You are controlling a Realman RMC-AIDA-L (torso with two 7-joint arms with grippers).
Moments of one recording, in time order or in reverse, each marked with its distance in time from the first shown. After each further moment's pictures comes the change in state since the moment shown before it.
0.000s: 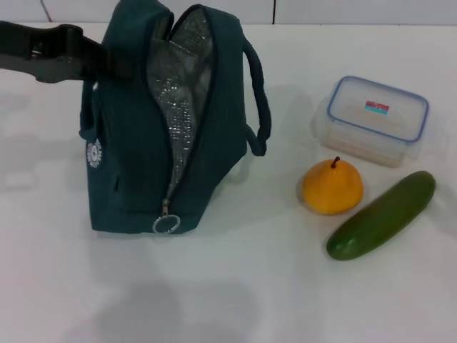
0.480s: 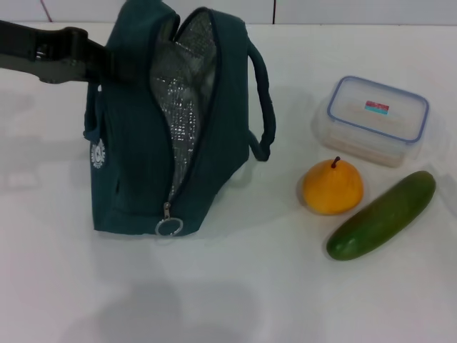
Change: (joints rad) left arm -0.007 0.003 0.019 0.000 0.005 0.000 0.010; right arm 0.060 0.012 0.000 0.066 0.033 0.274 0.175
